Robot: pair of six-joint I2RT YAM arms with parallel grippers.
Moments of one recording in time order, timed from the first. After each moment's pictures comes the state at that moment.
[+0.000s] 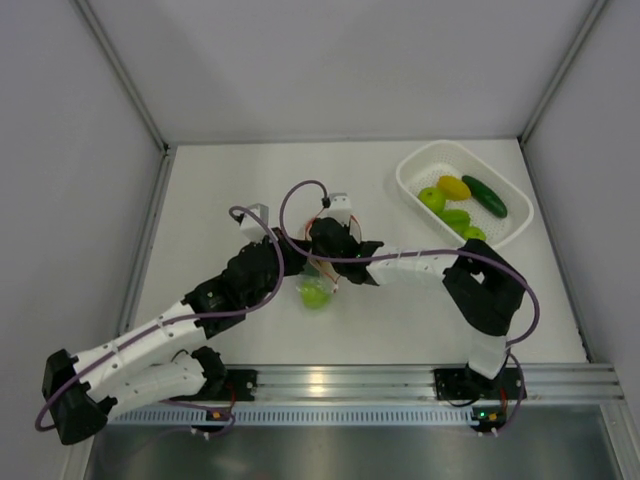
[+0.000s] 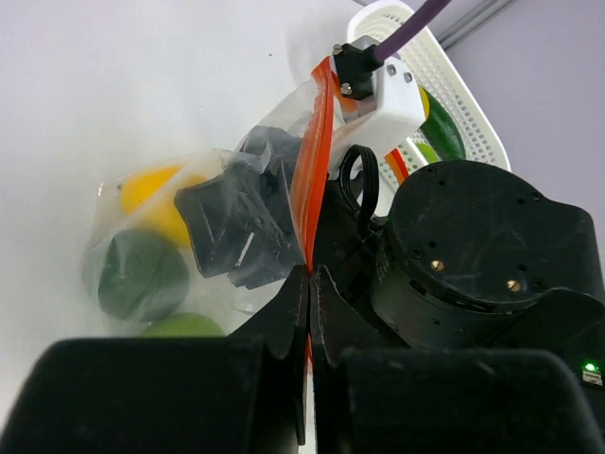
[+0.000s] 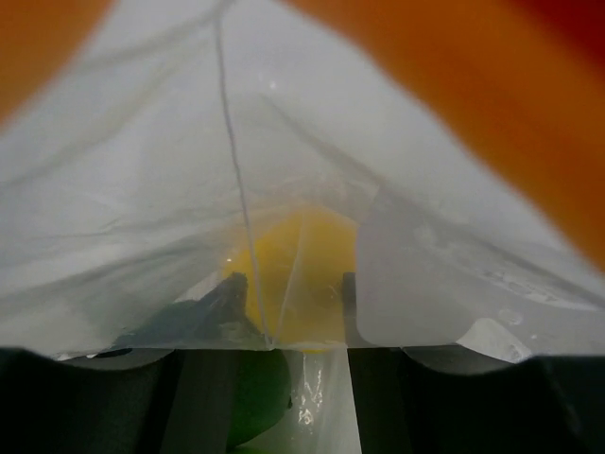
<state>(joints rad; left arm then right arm) -0.91 0.90 0.71 -0.07 -0.45 -0.80 0.96 1.81 1.15 0.04 0.55 0.60</state>
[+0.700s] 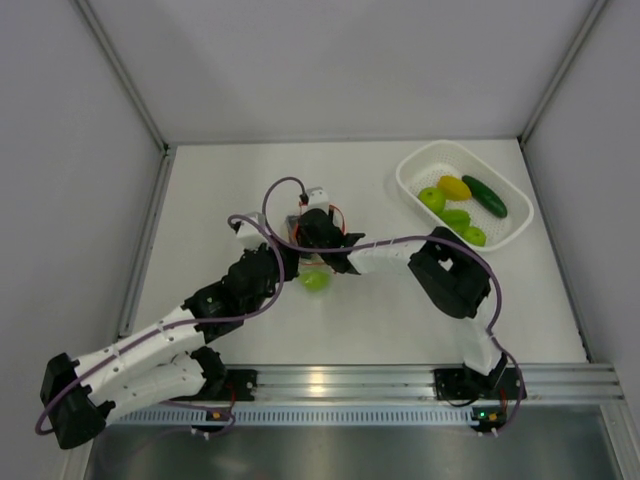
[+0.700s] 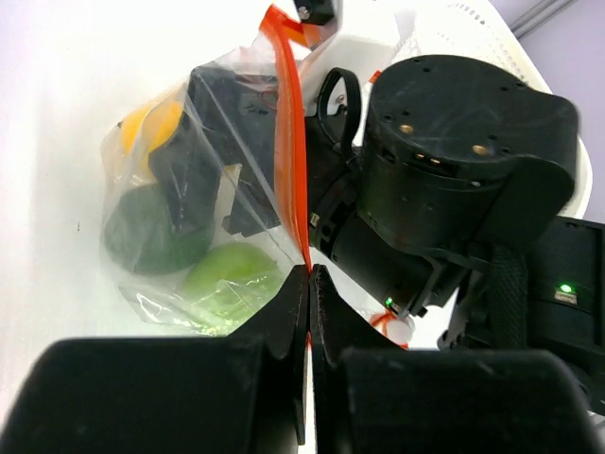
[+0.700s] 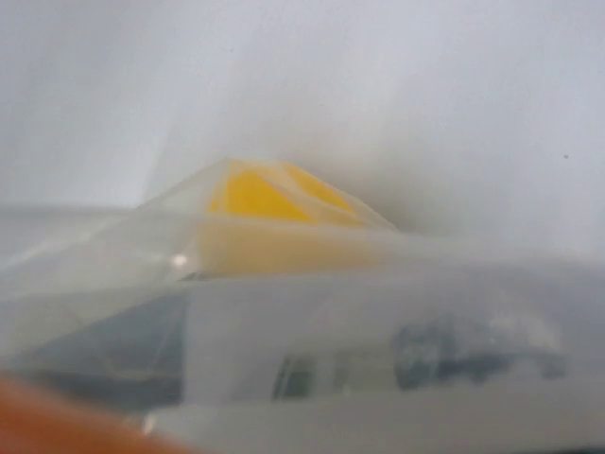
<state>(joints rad) -0.90 0.86 0.62 -0.09 -0.51 -0.76 0.92 2.04 1.31 0.17 0.38 0.44</state>
